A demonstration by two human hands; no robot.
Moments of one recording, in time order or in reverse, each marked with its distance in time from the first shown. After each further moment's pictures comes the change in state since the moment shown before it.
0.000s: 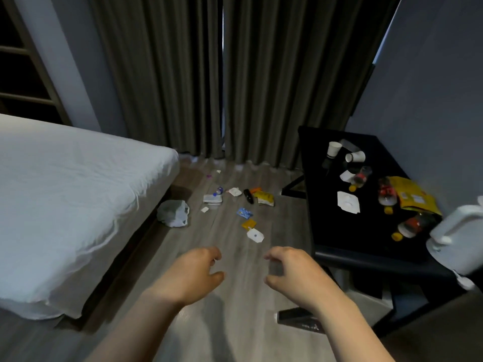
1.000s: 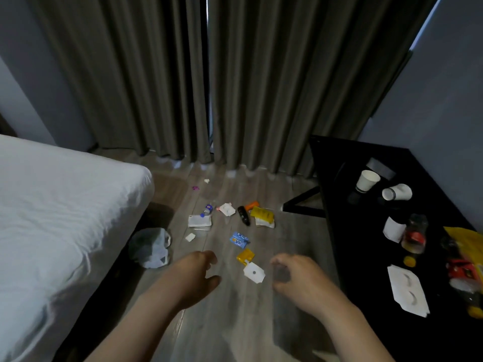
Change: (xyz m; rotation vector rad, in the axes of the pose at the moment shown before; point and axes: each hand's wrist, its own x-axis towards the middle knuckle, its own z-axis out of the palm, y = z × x) left_hand 0.441 -0.080 -0.109 0.005 -0.132 -0.011; right_hand 0.439 0.070 -0.066 0.073 -0.076 0.146
